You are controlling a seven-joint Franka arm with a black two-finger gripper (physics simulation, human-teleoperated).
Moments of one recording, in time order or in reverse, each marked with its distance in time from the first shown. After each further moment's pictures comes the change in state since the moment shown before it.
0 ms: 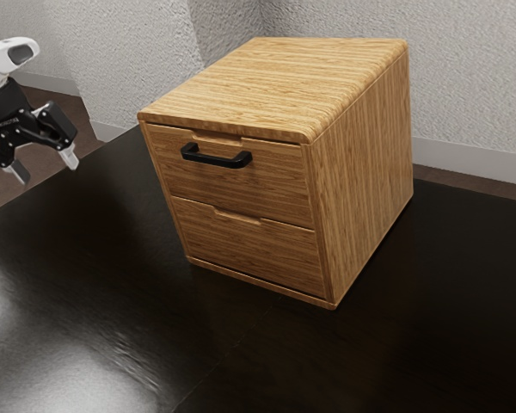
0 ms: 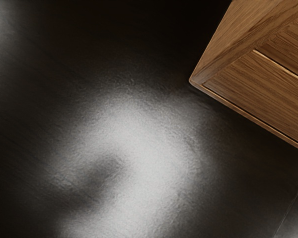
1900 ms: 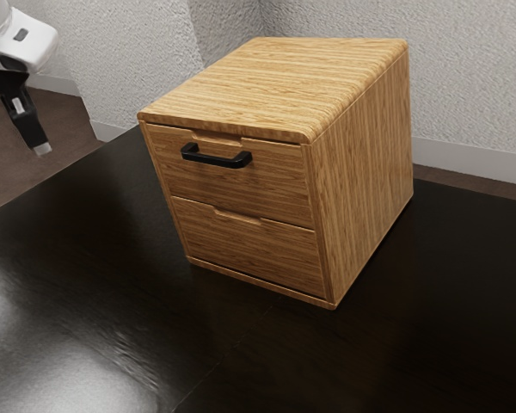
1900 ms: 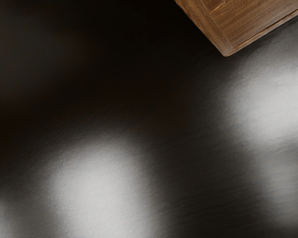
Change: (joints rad) arm 0.059 -0.066 -0.250 0.012 0.417 0.129 0.887
